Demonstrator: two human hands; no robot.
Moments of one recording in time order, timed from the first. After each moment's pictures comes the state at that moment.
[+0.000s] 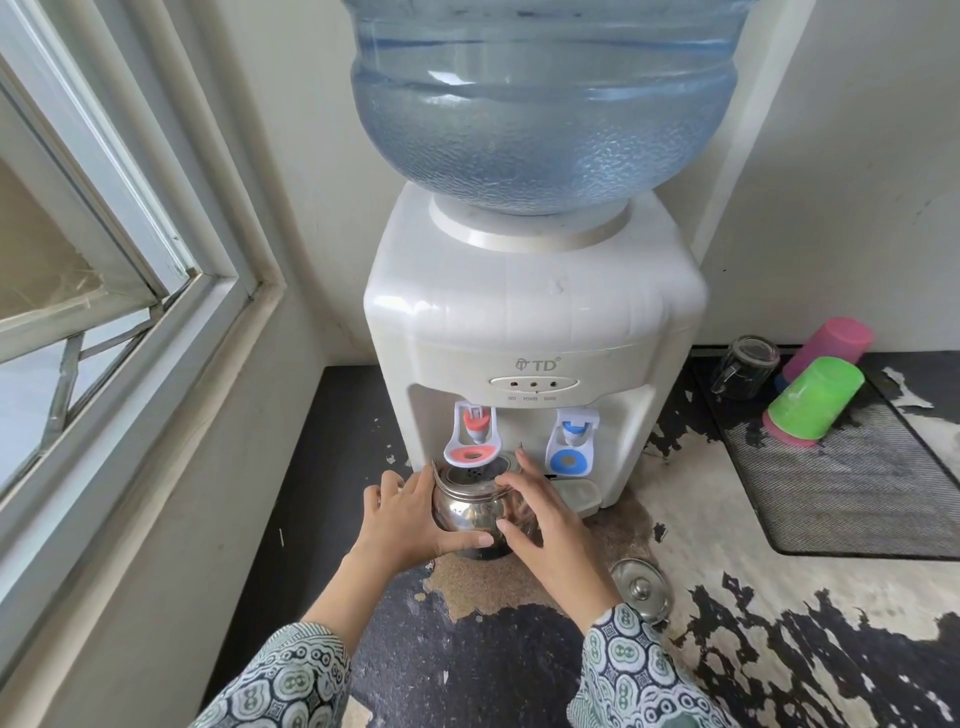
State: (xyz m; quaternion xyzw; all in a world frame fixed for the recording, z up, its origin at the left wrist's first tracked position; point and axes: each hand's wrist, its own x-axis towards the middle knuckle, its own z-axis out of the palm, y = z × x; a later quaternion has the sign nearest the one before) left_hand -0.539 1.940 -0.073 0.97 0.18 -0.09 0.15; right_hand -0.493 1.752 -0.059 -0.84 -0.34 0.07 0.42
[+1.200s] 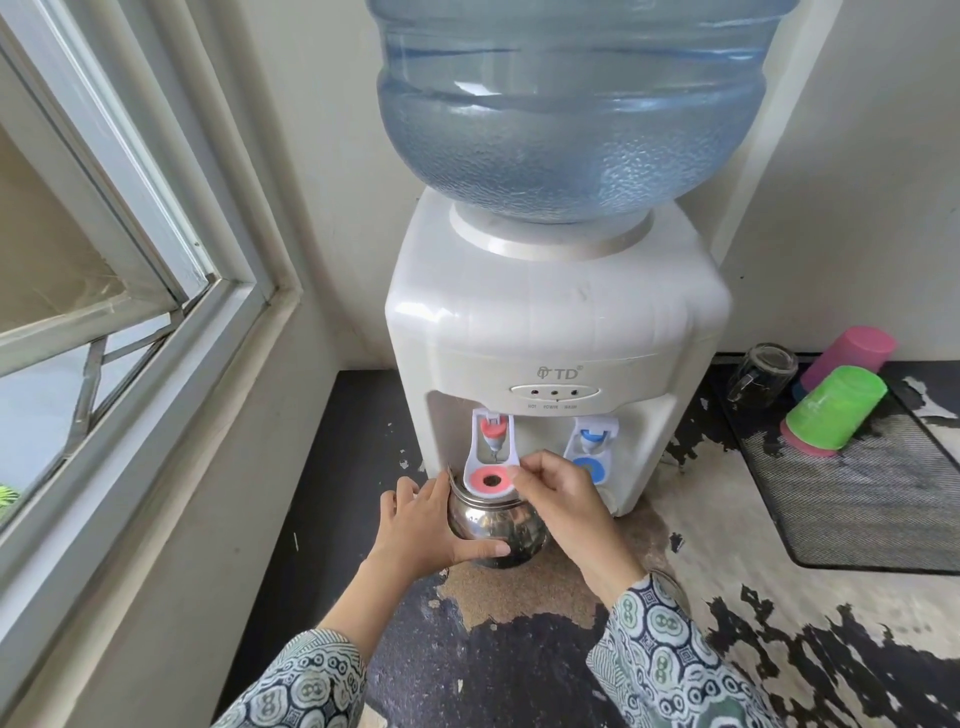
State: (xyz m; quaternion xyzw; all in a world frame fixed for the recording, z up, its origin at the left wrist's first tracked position) left_hand -0.540 1.939 -0.069 0.97 0.17 -0.09 0.15; right_hand -0.485 1.774 -0.005 -0.71 -0.18 0.22 0.64
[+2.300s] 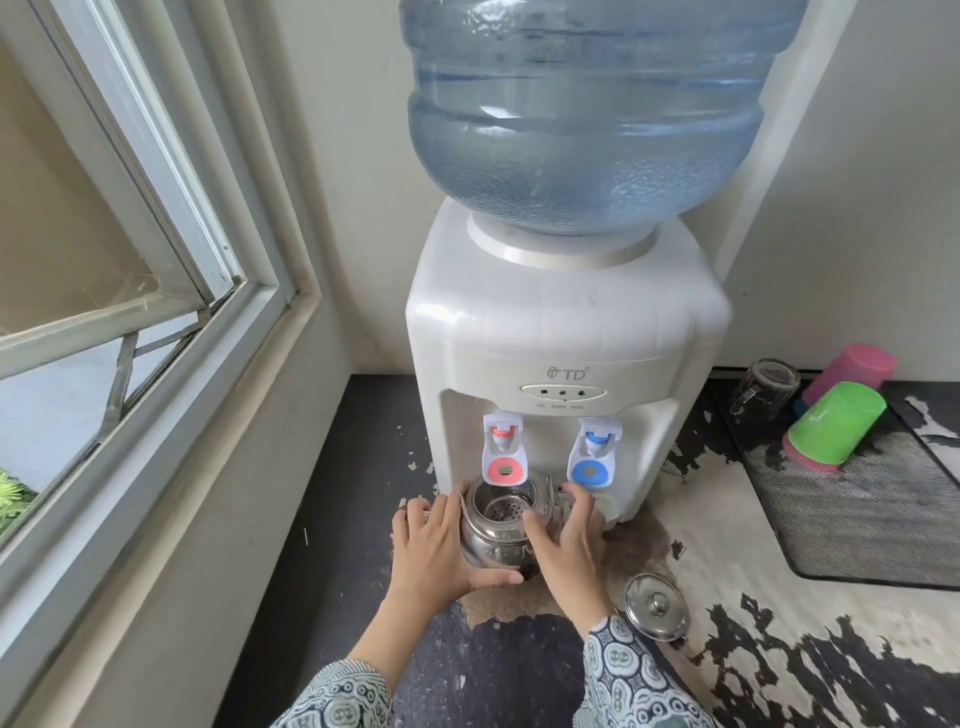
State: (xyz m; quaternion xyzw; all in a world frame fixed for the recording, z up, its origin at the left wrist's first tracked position) left_hand -0.565 1.916 -0.086 0.97 0.20 -0.02 0.11; right_hand -0.506 1.769 -0.072 -0.85 -0.08 0.09 0.52
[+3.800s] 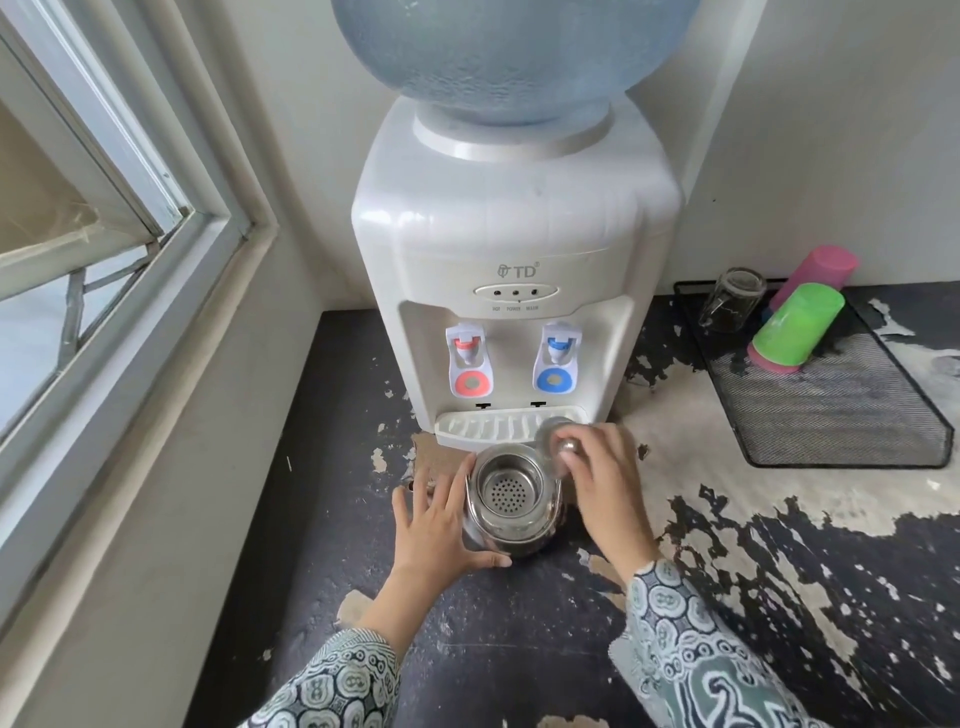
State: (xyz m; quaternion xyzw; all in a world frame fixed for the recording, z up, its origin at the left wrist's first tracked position) left_hand -0.609 1.866 -0.123 0.98 0.17 -0.10 0.08; right_hand -0.515 1.696 -0.073 -0.88 -0.21 -0.06 0.42
